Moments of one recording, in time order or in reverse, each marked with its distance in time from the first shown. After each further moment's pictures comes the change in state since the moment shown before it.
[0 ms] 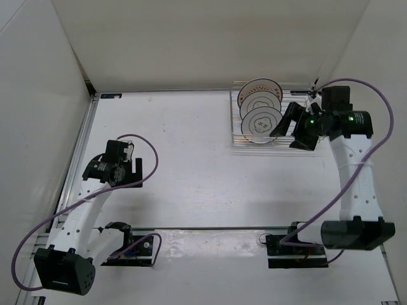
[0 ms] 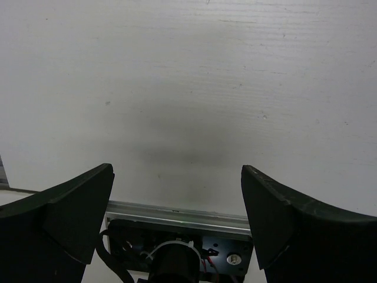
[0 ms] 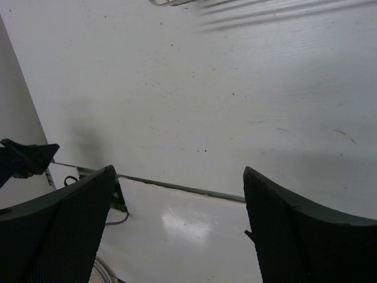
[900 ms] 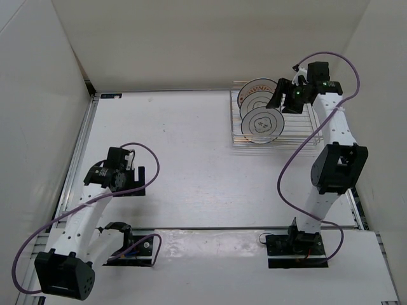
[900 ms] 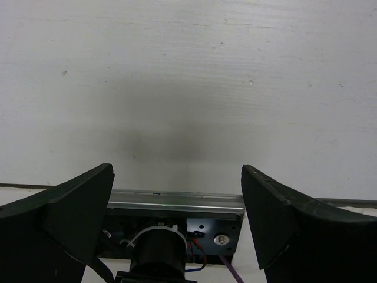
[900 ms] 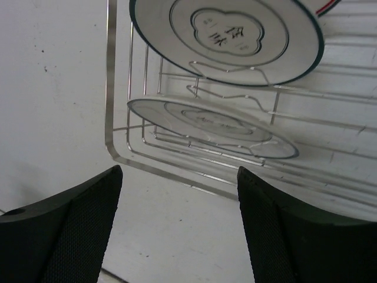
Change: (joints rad) left arm -0.001 -0.040 -0.077 -0.038 0.098 -0.031; right arm -0.048 0.575 0.250 0.378 -0.077 -0.216
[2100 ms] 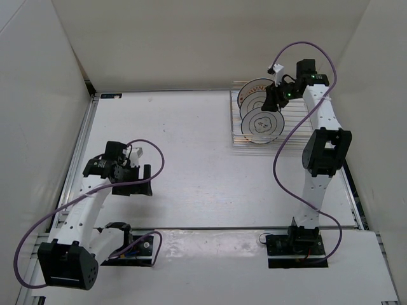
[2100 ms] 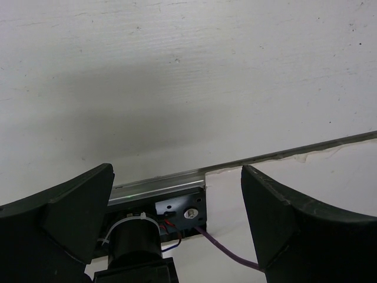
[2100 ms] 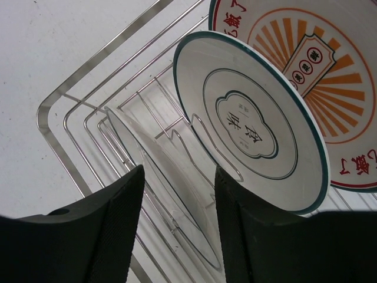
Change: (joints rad) left arm 0.055 0.080 0.068 -0.051 0.298 0.105; right arm 0.023 0.300 0.298 -0.106 -0.278 -0.832
